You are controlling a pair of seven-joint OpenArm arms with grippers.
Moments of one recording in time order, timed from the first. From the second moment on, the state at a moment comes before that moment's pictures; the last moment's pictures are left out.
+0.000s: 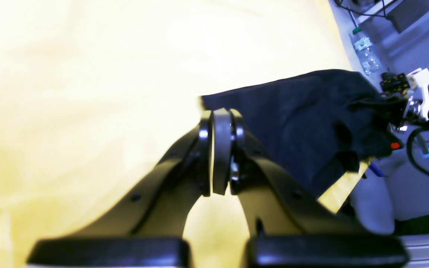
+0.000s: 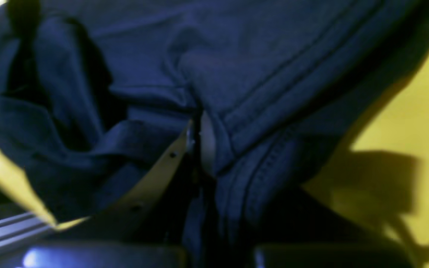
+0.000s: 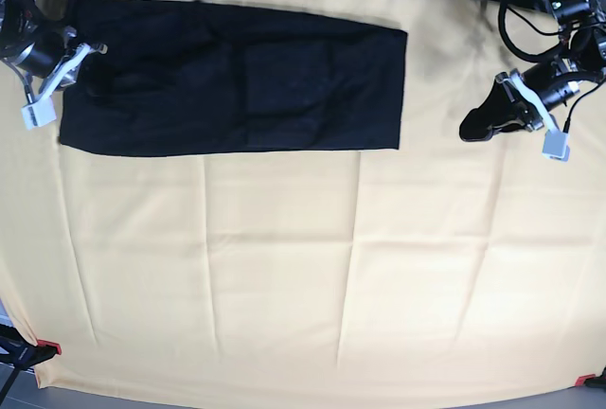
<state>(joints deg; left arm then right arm) 13.3 -21.9 -32.0 95.6 -81.4 -39.7 72.2 -21.0 19.6 38.5 104.7 54.7 33.9 -73.2</state>
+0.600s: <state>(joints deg) 13.4 -22.0 -32.0 95.6 -81.4 -39.7 72.6 -20.0 22.9 39.6 116.0 69.9 33.1 -76.7</state>
